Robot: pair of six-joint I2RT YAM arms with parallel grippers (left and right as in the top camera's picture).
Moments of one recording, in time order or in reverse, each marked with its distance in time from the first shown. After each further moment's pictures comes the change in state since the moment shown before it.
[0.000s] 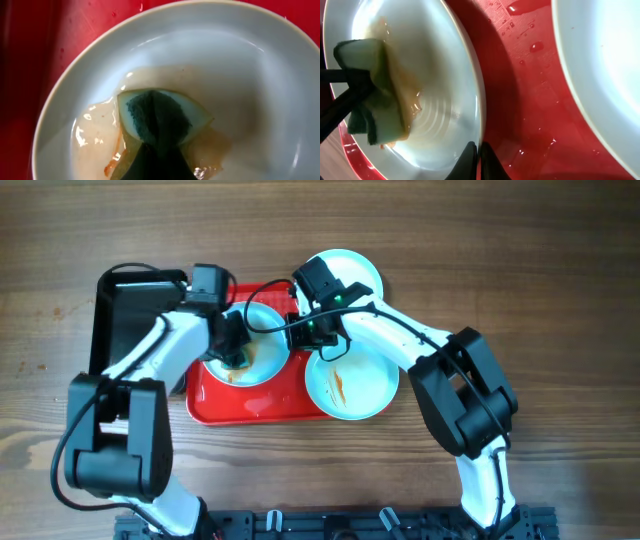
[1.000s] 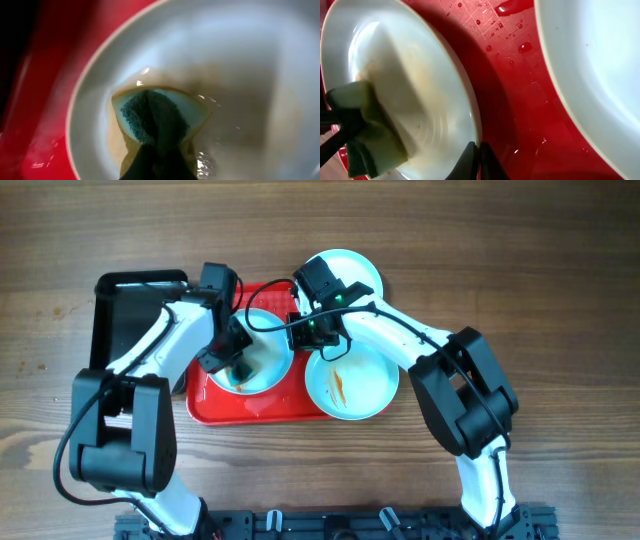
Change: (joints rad) left arm -0.027 0.024 0.084 -0.275 -0.025 -0.312; right arm -0.003 0.000 0.000 -0.006 0.016 0.003
